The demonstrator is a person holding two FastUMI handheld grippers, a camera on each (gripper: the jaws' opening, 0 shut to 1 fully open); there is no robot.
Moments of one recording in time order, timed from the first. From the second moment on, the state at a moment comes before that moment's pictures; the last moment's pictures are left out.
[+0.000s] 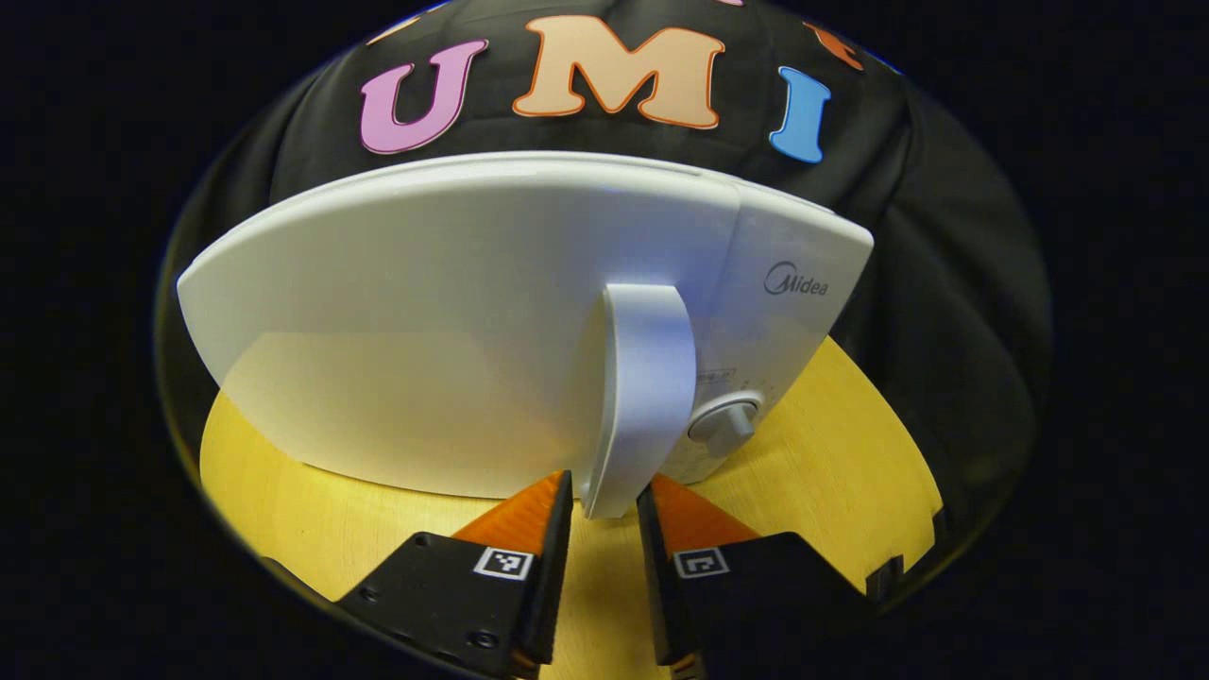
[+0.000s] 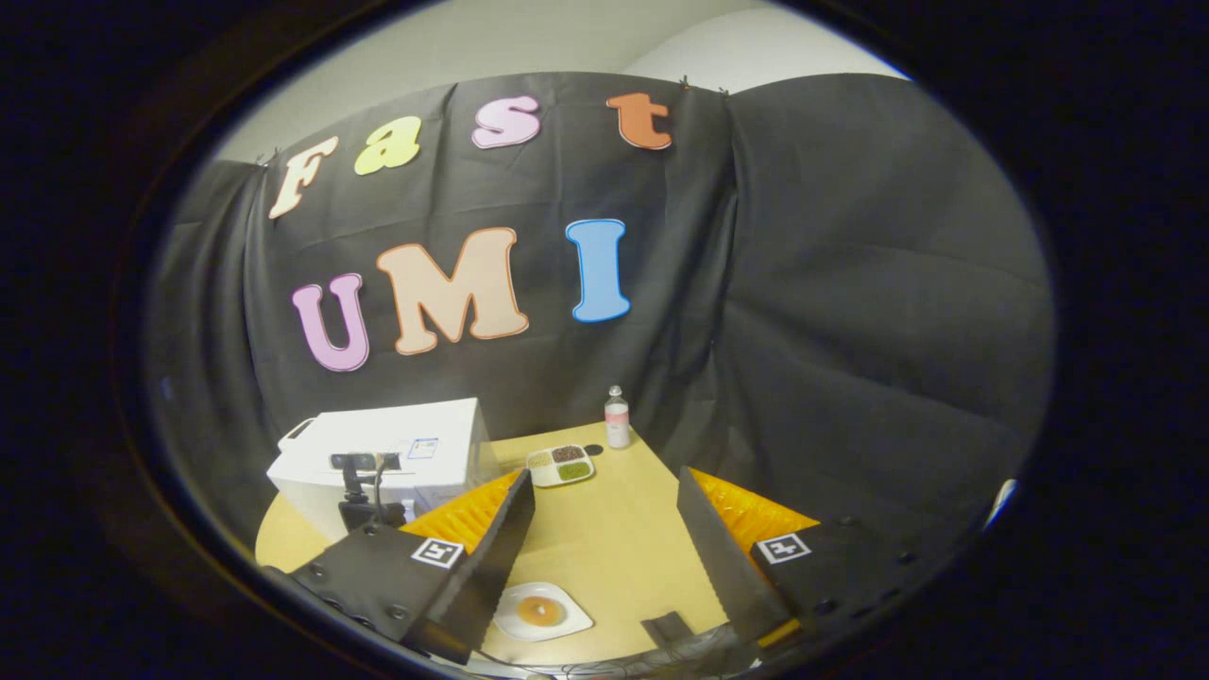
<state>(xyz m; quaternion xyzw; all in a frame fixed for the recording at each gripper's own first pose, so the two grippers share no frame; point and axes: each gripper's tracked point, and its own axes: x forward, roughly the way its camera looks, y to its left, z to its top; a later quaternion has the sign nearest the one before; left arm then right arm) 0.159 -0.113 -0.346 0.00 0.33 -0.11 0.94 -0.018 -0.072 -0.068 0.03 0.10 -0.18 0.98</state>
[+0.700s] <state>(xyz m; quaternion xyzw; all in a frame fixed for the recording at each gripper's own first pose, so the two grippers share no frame) 0.157 -0.114 -0.347 0.02 0.32 -0.10 0.94 -0.031 -0.066 -0.110 0.04 0.14 -0.17 0.97</state>
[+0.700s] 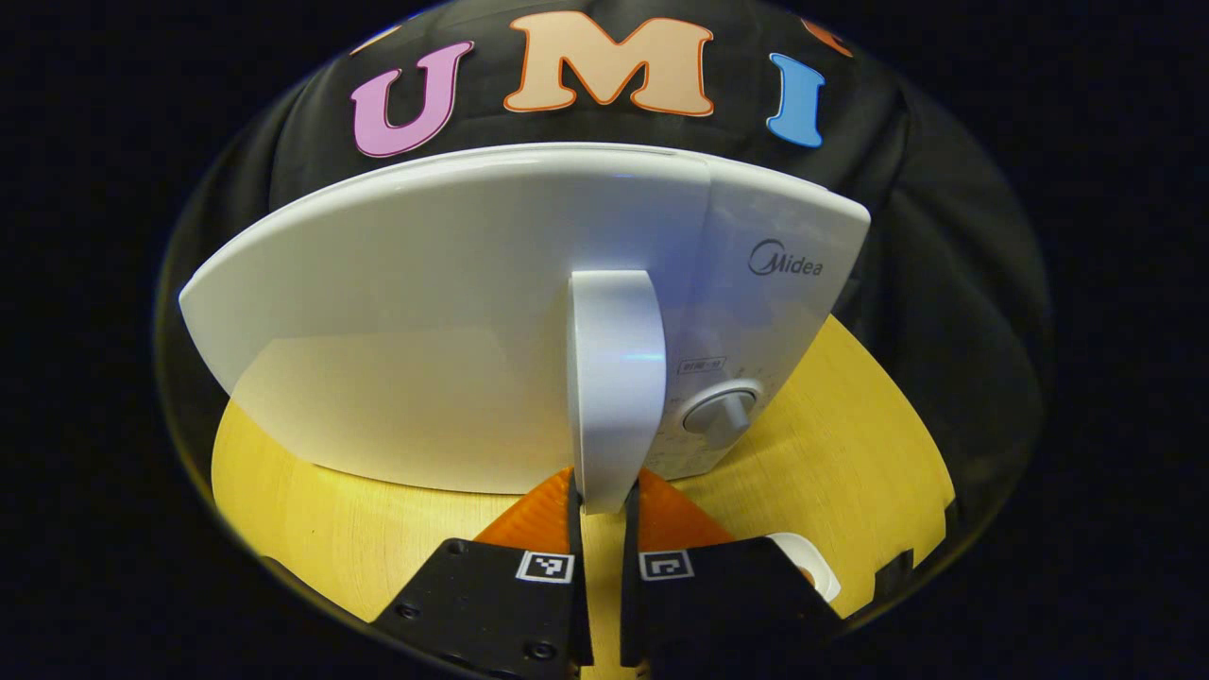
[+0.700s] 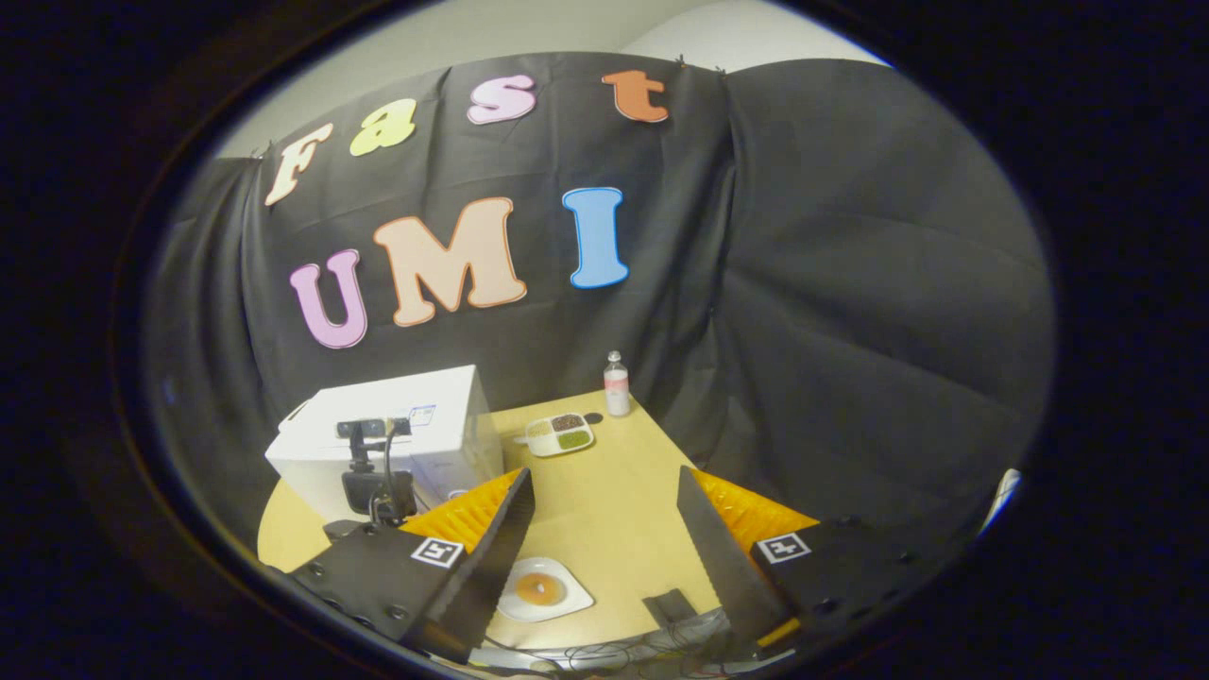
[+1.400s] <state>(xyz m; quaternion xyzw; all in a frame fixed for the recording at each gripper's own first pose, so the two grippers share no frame) 0.156 -0.113 -0.346 -0.01 0.31 -0.09 0.94 -0.034 -0.052 -0.150 0.03 0.19 -0.13 0.97</state>
